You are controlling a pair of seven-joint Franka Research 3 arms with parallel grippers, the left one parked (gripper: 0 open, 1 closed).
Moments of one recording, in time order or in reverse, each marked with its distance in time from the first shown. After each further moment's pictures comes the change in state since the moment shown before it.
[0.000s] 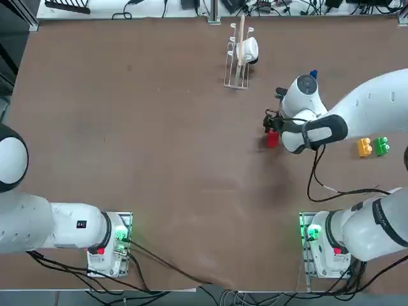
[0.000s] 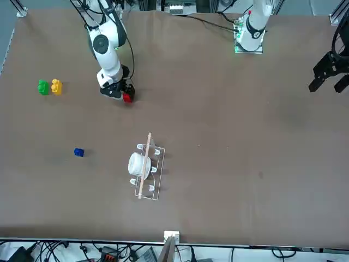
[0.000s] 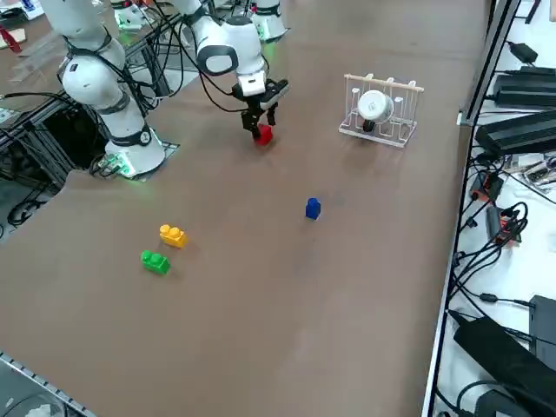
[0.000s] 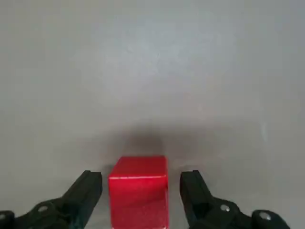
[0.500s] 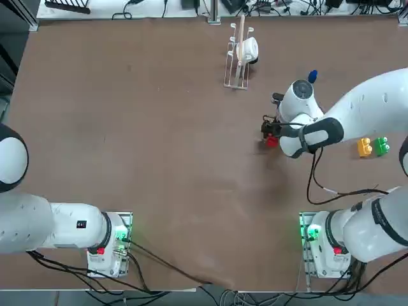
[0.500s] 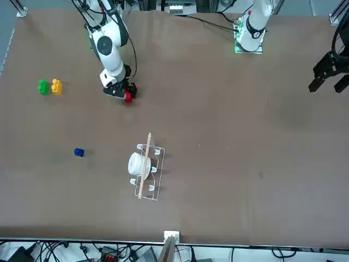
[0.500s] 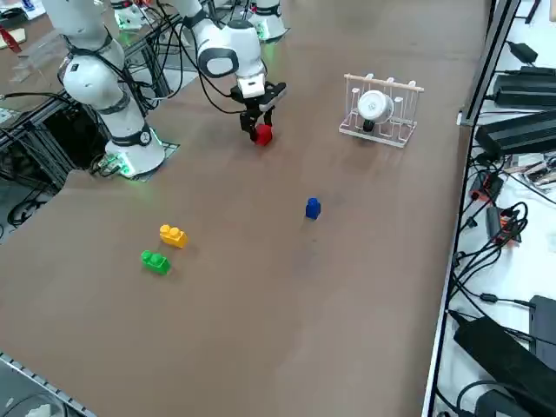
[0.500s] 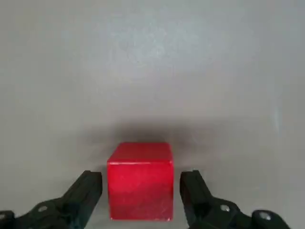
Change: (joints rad) arm 0.032 0.025 0.000 -0.004 0.000 0.000 0.000
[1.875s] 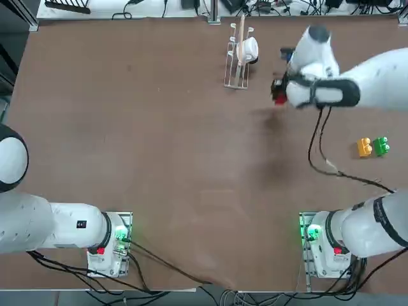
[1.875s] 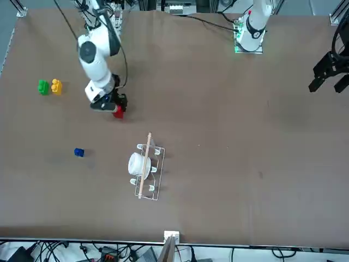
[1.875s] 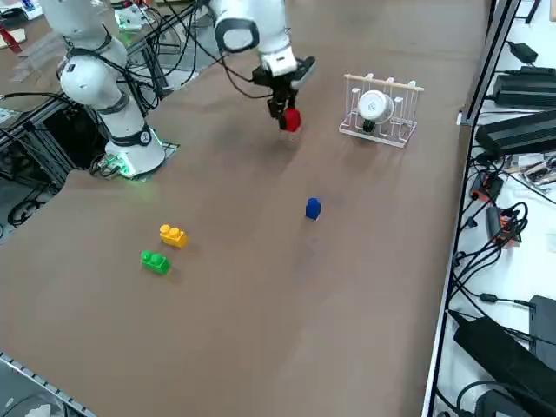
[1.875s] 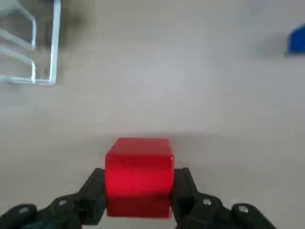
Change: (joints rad) arm -0.157 -0.063 -0.047 0.340 -0.008 -0.331 -0.375
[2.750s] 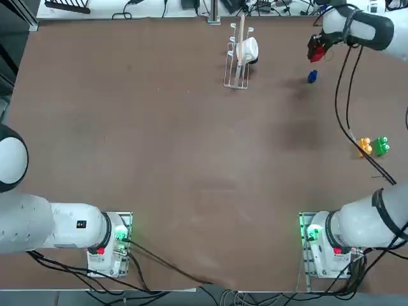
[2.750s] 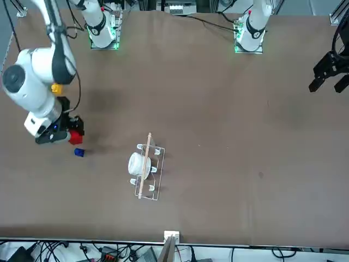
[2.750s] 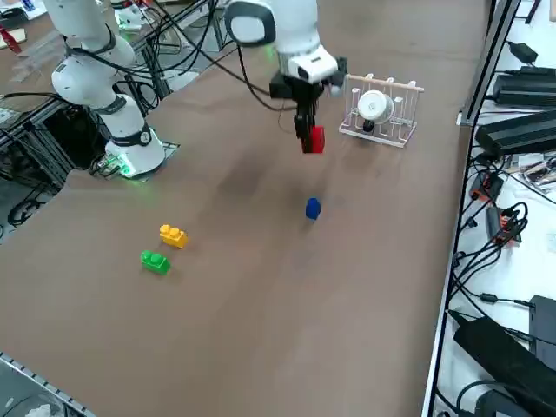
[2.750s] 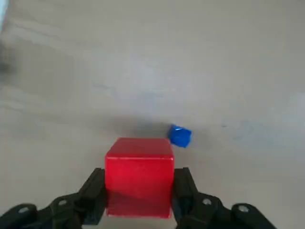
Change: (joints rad) arm -0.325 0.195 -0.007 0.399 -0.002 -0.232 -0.586
